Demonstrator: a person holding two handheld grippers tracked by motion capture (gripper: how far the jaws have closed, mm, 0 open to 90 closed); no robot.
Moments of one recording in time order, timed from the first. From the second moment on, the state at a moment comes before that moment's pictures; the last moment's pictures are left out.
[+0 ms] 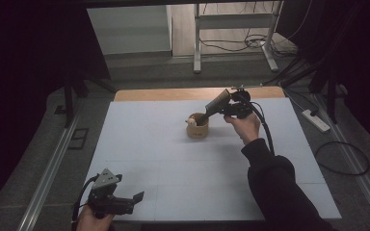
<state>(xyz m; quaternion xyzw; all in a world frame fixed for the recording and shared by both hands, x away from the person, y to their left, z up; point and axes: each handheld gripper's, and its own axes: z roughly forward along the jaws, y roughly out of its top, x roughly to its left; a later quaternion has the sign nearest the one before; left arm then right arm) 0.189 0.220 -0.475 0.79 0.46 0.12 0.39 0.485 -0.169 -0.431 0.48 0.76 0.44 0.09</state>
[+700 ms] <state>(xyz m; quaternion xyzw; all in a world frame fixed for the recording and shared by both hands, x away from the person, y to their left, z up) 0.189 0.221 -0.475 0.79 0.46 0.12 0.39 0.472 -0.159 -0.427 0.42 0.81 0.39 0.14</state>
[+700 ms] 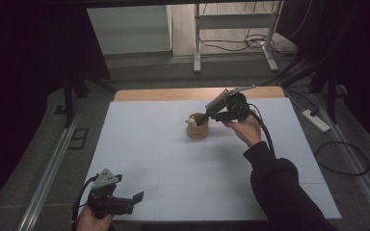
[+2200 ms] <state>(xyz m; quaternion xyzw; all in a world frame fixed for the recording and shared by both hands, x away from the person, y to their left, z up) 0.187 0.220 -0.474 0.79 0.46 0.14 0.38 0.440 -0.171 -0.432 0.35 0.84 0.39 0.14</state>
